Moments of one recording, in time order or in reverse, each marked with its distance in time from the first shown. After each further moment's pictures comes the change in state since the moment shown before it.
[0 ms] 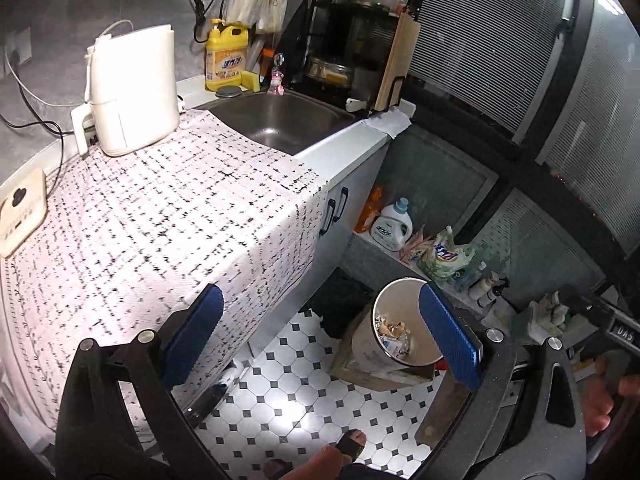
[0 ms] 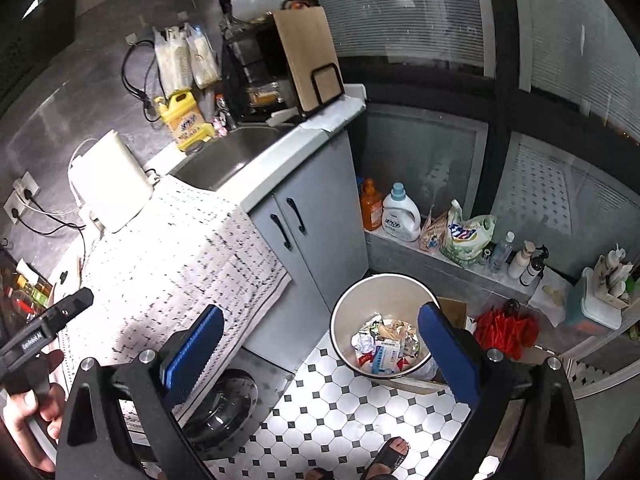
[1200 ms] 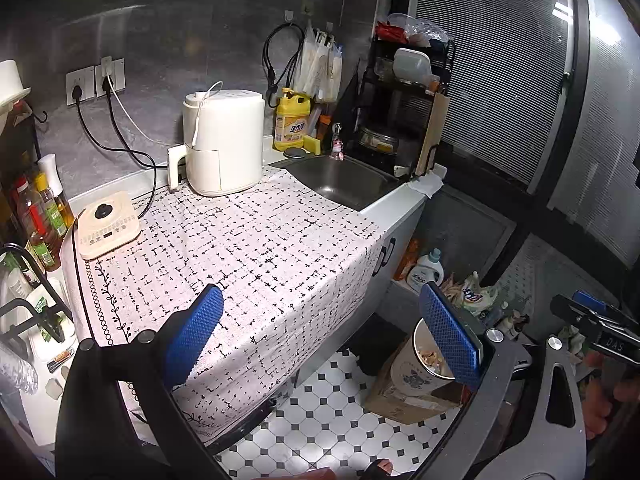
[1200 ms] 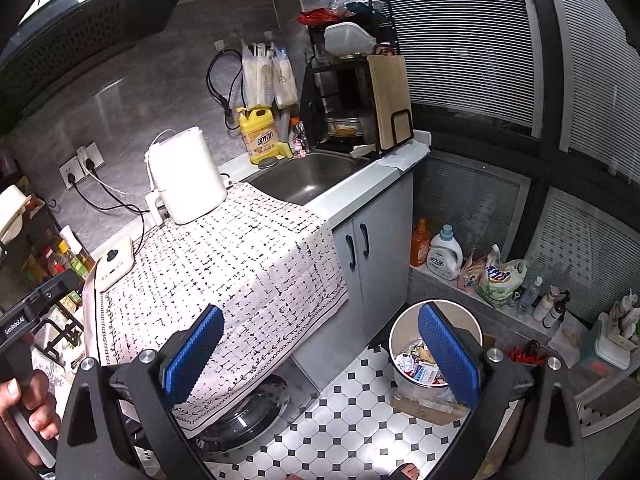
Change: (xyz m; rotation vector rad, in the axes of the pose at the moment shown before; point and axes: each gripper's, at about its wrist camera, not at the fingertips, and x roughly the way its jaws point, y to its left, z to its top) left arm -0.144 0.069 -0.038 -0.049 -0.221 0.122; right arm -0.077 0.113 -0.045 -0.147 -0.126 0.107
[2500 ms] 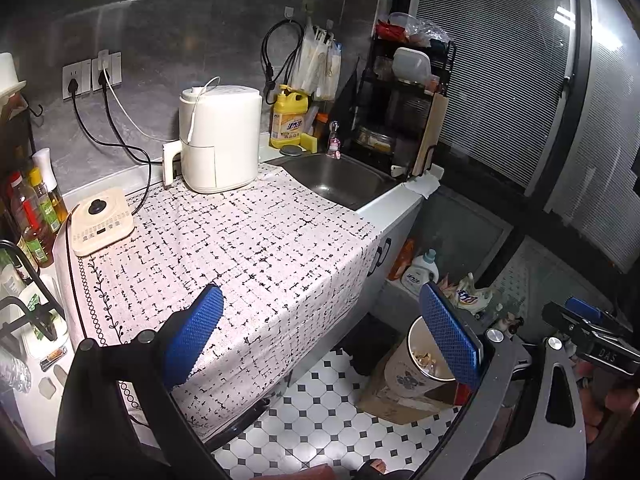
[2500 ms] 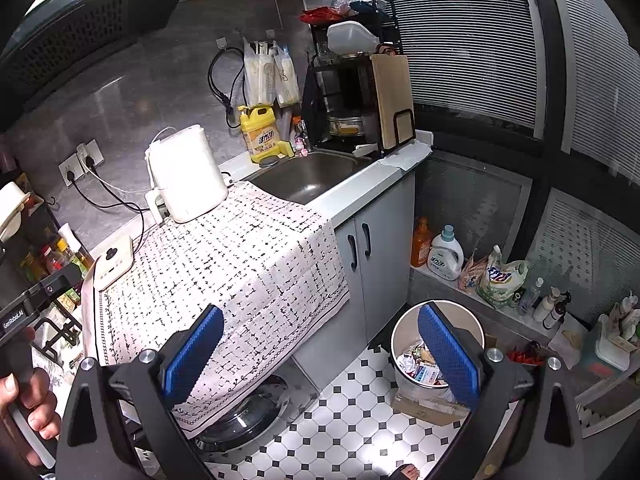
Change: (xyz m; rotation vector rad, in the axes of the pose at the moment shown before) left arm 0.003 -0.003 0.001 -0.014 0.009 -0.017; right arm 0.007 0.009 -0.002 -0.004 -0.001 -0.006
